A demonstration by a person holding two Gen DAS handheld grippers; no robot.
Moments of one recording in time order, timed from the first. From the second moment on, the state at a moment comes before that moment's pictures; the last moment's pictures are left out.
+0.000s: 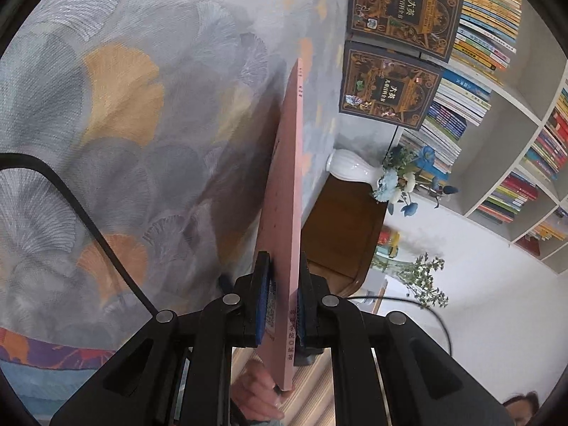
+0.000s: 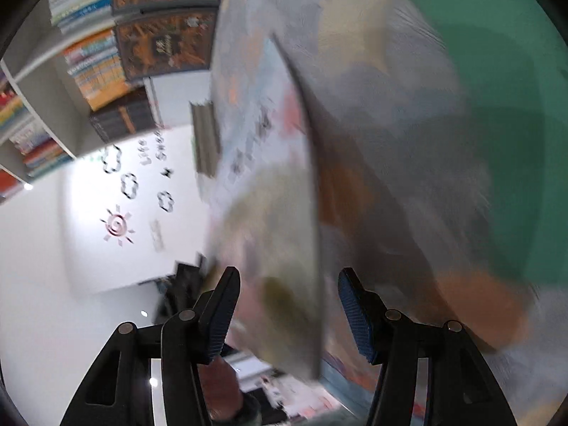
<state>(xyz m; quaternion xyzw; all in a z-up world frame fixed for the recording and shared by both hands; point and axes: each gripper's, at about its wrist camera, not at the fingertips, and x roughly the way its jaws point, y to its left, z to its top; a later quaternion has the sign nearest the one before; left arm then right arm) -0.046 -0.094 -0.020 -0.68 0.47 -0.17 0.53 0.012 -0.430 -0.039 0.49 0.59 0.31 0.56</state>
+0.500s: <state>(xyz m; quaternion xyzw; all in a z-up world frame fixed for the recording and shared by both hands) -0.037 -0.111 0.032 -0.43 0.54 -0.14 0.71 0.005 -0.370 0.033 0.13 0.56 0.27 0.77</state>
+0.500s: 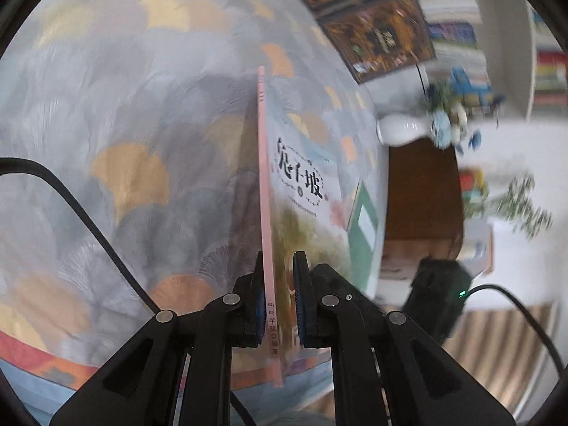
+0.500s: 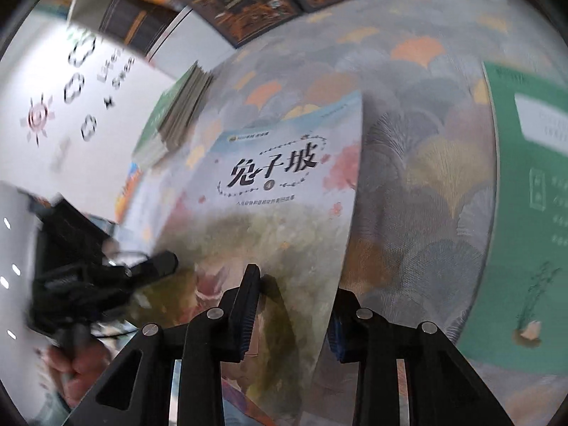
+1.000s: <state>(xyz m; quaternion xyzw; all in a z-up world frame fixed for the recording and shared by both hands) -0.040 -0.084 0.058 -0.38 0.53 -0.22 0.73 -0.027 -0.328 0.072 0.09 0.53 0.24 0.81</state>
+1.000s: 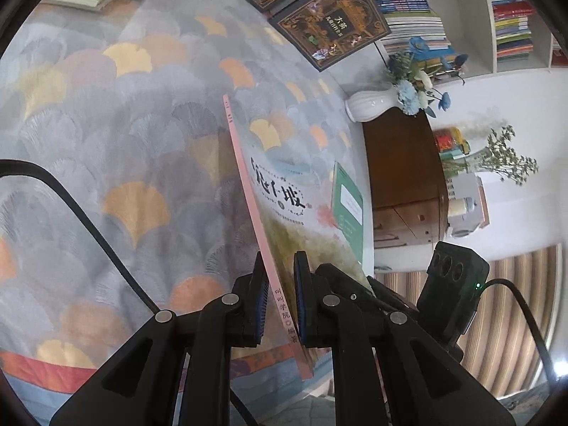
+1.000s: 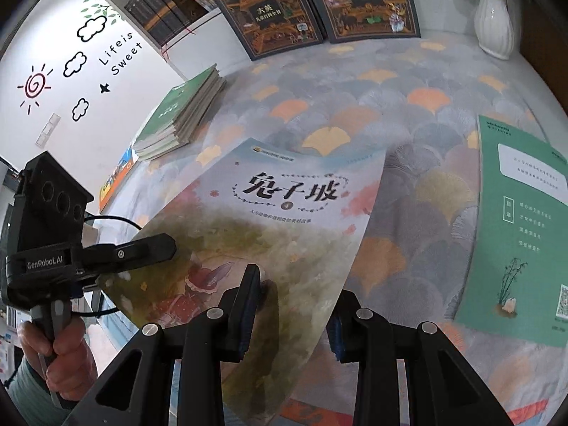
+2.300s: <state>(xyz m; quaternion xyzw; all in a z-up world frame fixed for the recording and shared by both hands) 0.101 0.206 0.071 -0.43 0.44 -0.15 0.77 0.174 -0.004 0.106 0.07 0.48 0.28 0.83</state>
